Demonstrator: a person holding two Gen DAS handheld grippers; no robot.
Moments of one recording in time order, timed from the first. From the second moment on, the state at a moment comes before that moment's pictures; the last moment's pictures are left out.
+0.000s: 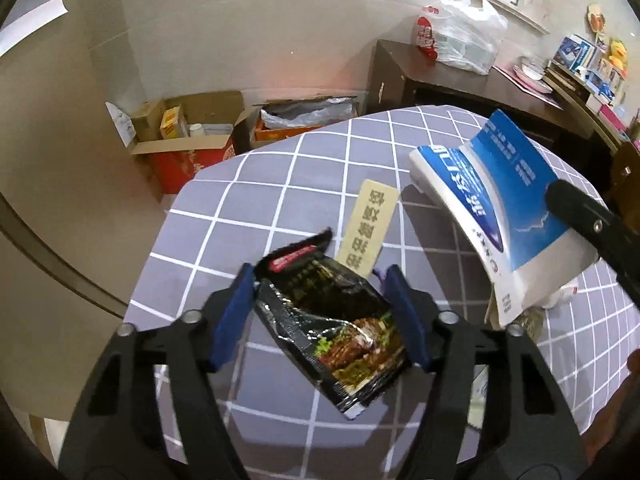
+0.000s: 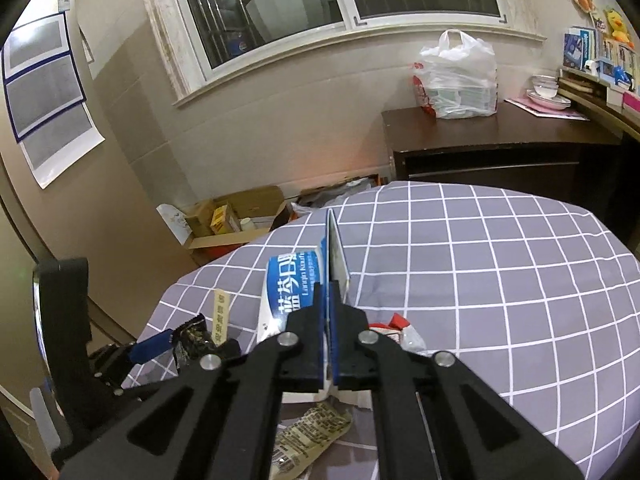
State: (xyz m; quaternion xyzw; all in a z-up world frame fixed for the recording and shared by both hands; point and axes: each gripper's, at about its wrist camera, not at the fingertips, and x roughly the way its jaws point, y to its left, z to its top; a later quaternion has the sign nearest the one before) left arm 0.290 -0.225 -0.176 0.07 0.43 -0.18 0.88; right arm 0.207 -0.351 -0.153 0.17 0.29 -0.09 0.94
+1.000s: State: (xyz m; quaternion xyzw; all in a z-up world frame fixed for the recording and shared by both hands) left arm 0.201 -0.003 -0.114 -0.12 0.38 -0.21 0.89; right arm 0.152 -0.184 -0.077 0.11 0.27 -0.01 0.96
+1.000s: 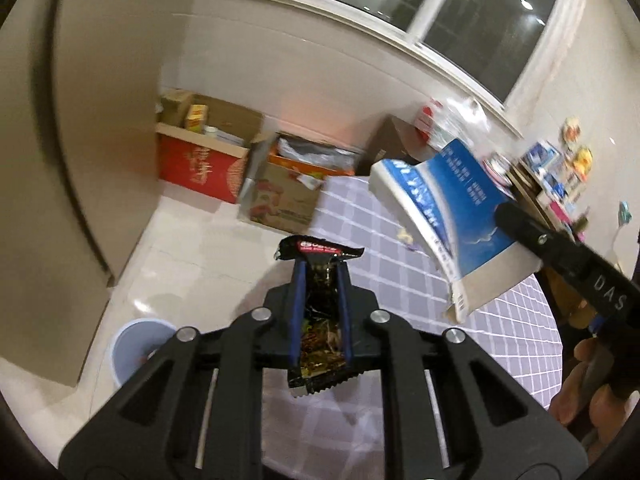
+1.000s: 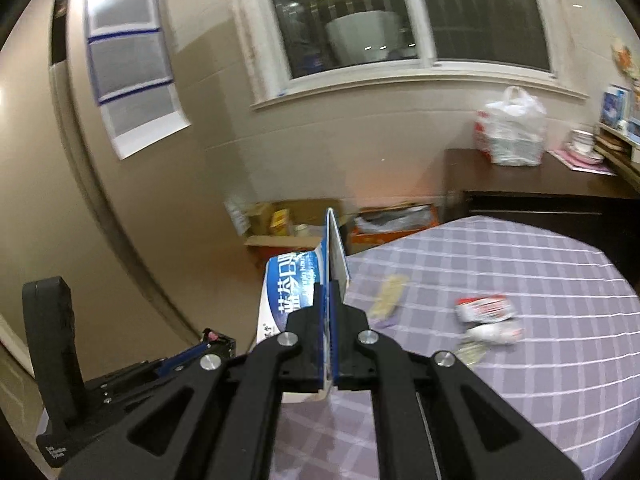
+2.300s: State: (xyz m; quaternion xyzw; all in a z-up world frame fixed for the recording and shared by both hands) left arm 0.243 0.182 -0.246 -0.13 0.48 -0.05 0.86; right arm 0.241 0.070 -0.244 0.02 0.41 0.12 0.90
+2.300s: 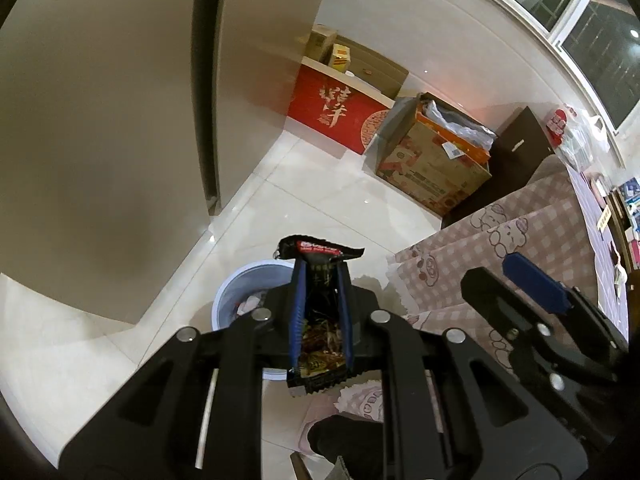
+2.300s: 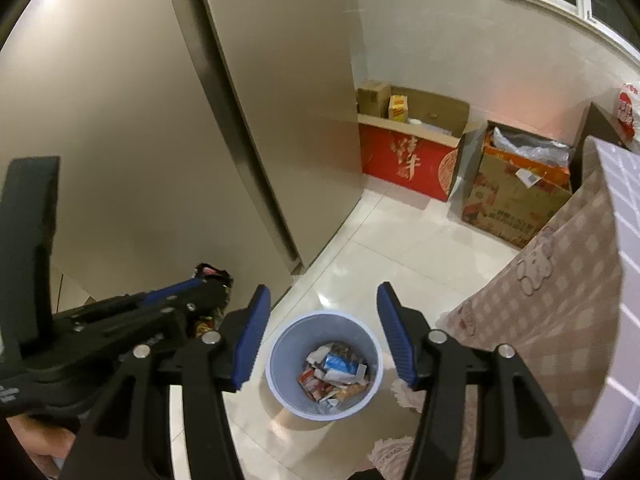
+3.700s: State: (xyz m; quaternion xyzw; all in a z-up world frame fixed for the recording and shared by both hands) left arm 0.227 0.036 -0.151 -0.07 0.44 -0.14 0.89; right arm 0.185 -0.091 -0.167 0.13 0.33 0.03 0.93
